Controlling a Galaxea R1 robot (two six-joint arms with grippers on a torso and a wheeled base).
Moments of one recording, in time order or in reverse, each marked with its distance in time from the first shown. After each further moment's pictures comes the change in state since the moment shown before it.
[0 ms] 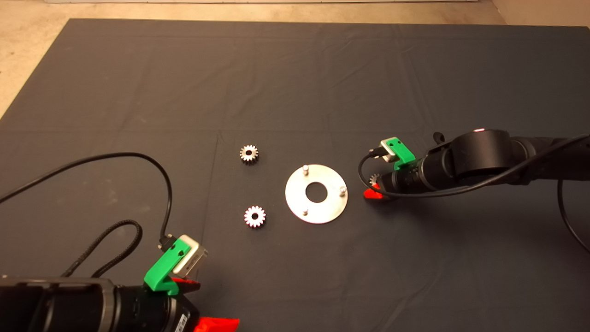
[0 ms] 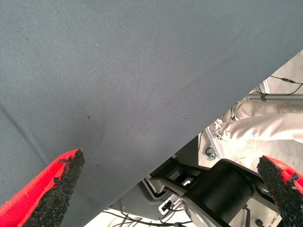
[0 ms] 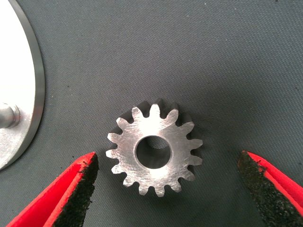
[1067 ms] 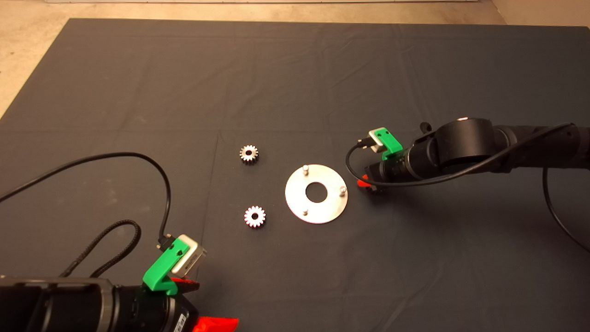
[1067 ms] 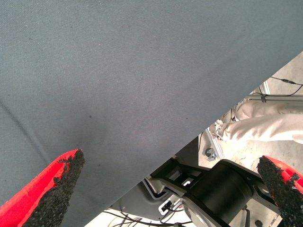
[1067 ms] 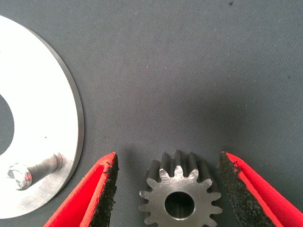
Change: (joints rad) left arm 0.000 -0.006 0.000 0.000 -0.003 -0.001; right arm 0.042 0.069 -0.049 0.005 0.009 -0.001
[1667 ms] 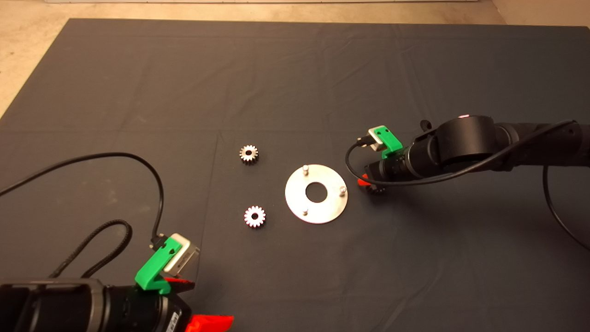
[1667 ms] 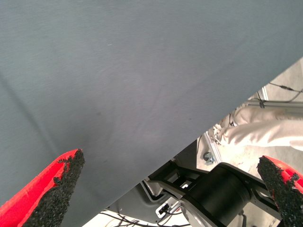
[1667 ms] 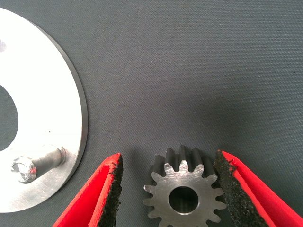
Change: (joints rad) left arm 0.000 -0.054 0.000 0.000 -0.044 0.000; right arm 0.000 0.000 0.008 0.012 -0.003 0.000
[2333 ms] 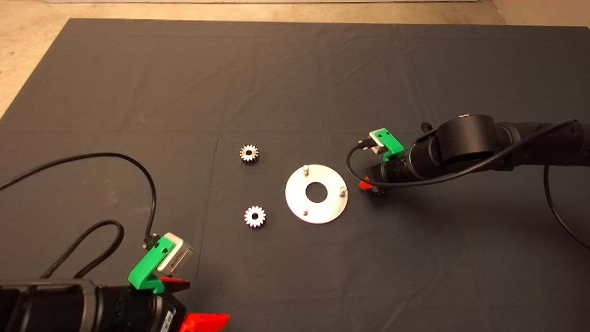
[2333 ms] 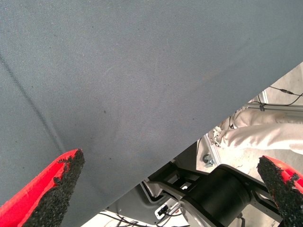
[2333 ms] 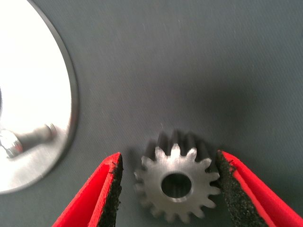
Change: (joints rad) left arm 0.000 -0.018 0.000 0.000 -0.012 0.000; right arm 0.002 -0.006 0.002 0.076 -0.039 0.000
